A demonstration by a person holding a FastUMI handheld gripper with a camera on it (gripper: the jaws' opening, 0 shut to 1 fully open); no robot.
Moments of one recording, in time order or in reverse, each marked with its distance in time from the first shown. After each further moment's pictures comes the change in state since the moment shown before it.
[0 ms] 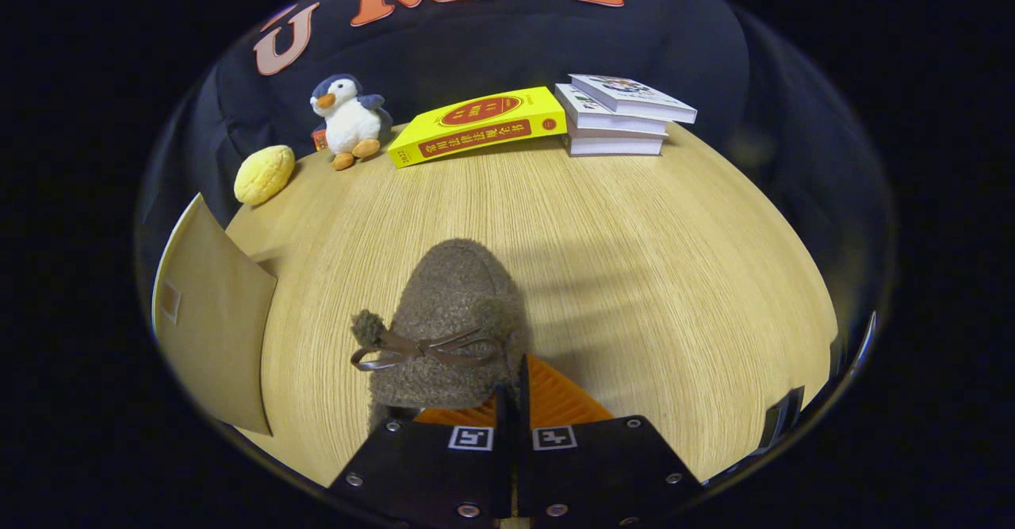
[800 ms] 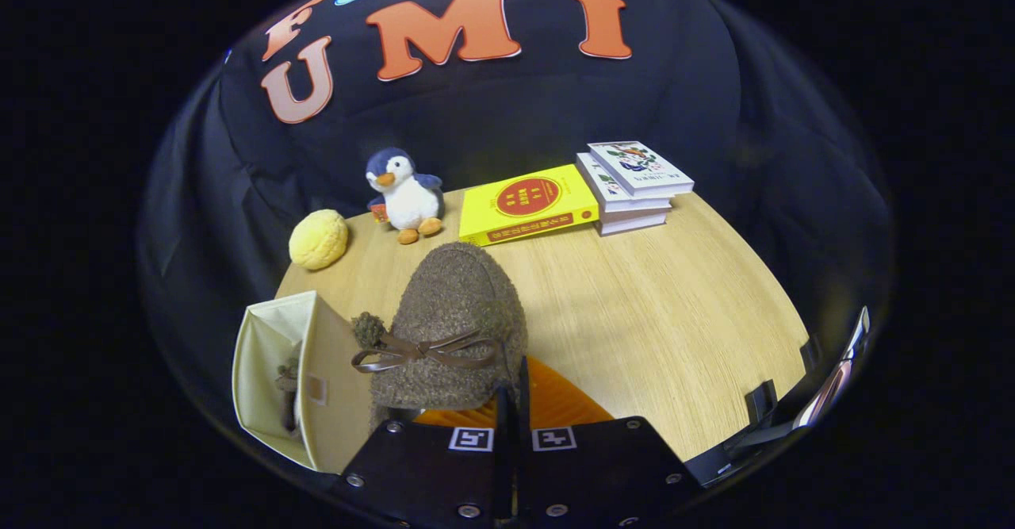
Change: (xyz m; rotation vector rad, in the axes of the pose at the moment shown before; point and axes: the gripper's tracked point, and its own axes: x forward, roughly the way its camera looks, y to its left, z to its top) arm -0.136 0.105 0.097 0.050 -0.110 0.037
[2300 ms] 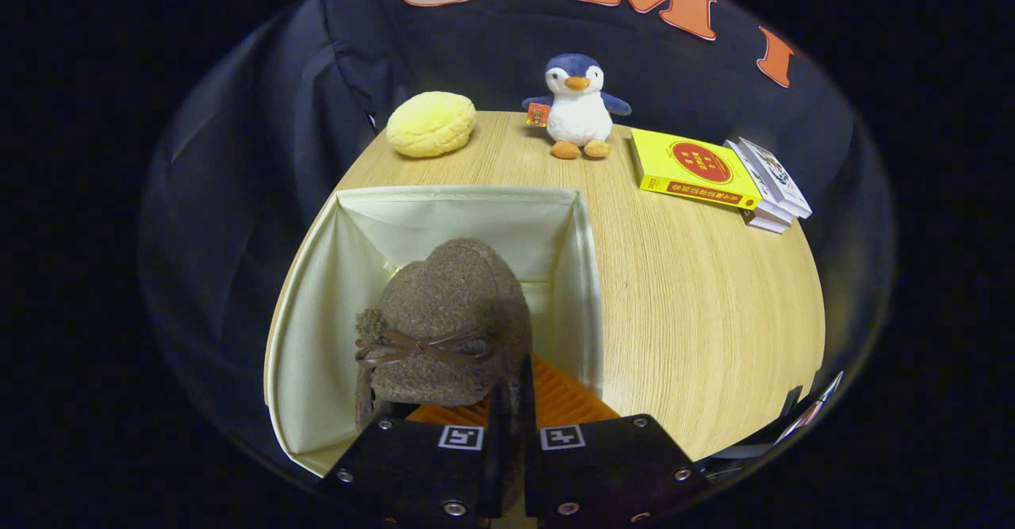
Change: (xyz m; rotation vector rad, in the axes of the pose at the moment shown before) arm 0.038 0.230 -0.094 -0.299 0.263 0.053
